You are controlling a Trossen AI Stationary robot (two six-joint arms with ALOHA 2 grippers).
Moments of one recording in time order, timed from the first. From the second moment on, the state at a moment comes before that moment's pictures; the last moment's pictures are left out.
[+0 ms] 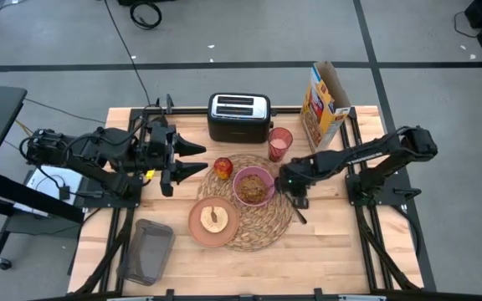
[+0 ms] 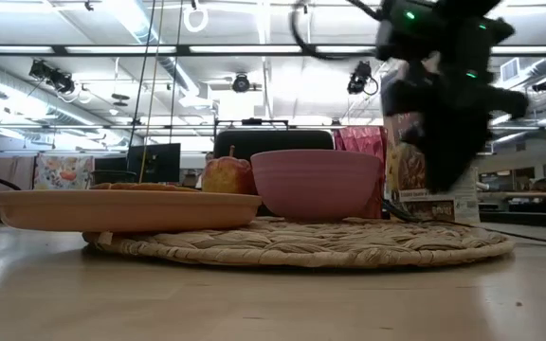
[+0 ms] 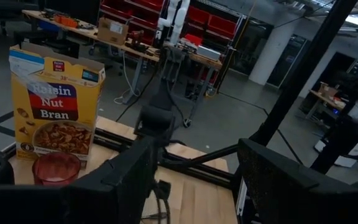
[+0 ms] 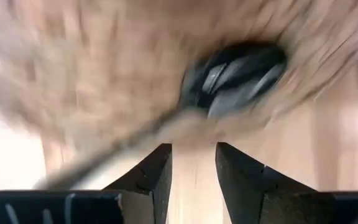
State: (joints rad) left arm -0.28 1.08 1.33 -0.28 -0.37 -0.37; right arm 0.05 1.45 0.84 -0.68 0.03 0.11
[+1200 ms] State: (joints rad) left arm -0.29 1.08 1.33 -0.28 -0.37 -0.39; right arm 0.21 1.51 0.82 -0.94 0.00 0.42
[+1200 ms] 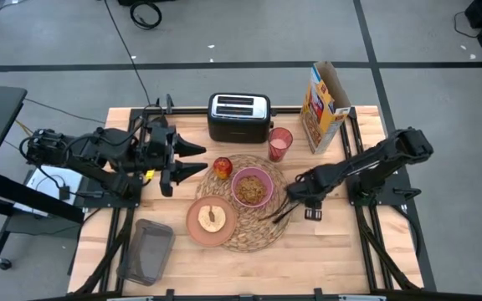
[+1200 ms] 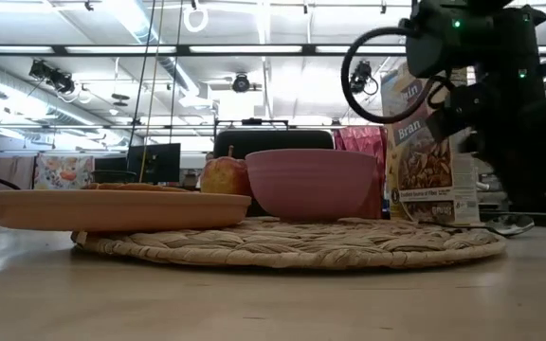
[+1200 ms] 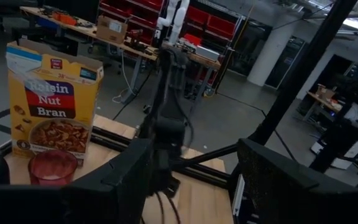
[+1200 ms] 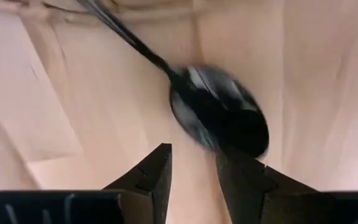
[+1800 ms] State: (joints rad) left arm -0.31 1.08 1.33 -0.28 -0.37 -0.40; right arm -0.08 1.08 0.40 -0.57 -0.26 0.89
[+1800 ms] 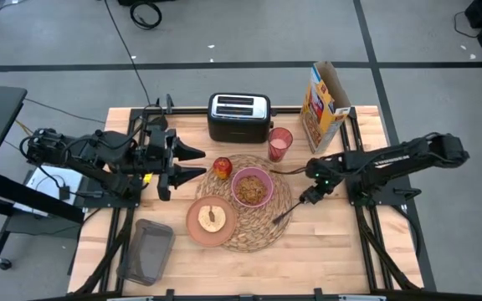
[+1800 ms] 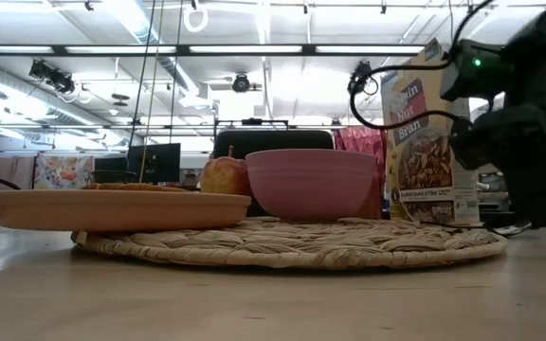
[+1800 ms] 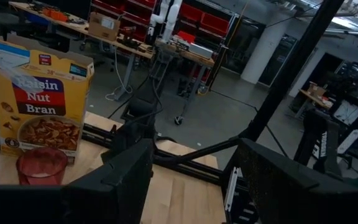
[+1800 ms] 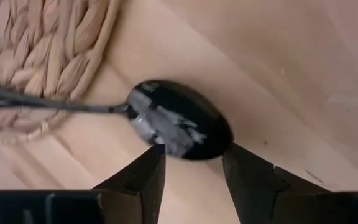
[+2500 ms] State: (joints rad) left arm -0.31 1.08 1.33 -0.28 -0.37 -0.40; right arm -0.12 1.06 0.34 -0.30 -0.21 1.06
